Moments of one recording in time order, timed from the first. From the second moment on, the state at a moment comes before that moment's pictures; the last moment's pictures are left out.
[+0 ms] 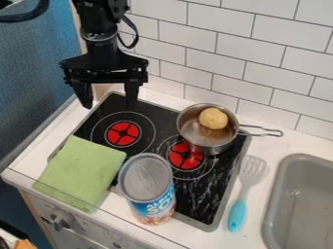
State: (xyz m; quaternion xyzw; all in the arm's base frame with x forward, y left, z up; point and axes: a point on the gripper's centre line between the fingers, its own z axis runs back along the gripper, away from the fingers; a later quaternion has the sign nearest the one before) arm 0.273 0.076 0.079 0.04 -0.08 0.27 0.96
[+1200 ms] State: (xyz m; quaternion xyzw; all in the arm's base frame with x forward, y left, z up) arm 0.219 -0.027 0.062 0.01 0.03 0.20 0.98
